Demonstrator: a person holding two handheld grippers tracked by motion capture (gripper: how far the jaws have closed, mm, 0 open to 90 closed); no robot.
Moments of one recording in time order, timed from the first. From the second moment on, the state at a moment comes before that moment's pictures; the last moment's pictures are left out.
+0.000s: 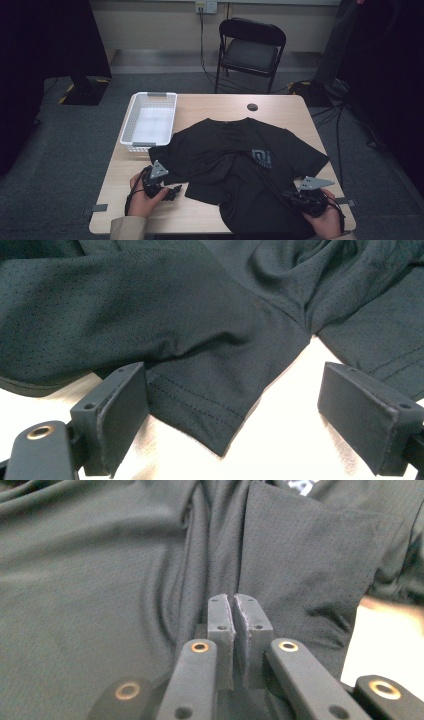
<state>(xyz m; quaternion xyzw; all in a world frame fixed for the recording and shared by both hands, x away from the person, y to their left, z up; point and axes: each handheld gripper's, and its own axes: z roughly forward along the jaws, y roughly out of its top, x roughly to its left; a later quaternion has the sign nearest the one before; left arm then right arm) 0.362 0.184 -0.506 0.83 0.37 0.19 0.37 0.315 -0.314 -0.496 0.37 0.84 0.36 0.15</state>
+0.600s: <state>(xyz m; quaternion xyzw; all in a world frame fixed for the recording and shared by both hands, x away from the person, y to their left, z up) 0.362 0.184 -0.506 0.83 0.37 0.19 0.37 0.307 -0.346 -0.496 0.42 0.82 0.34 0.19</state>
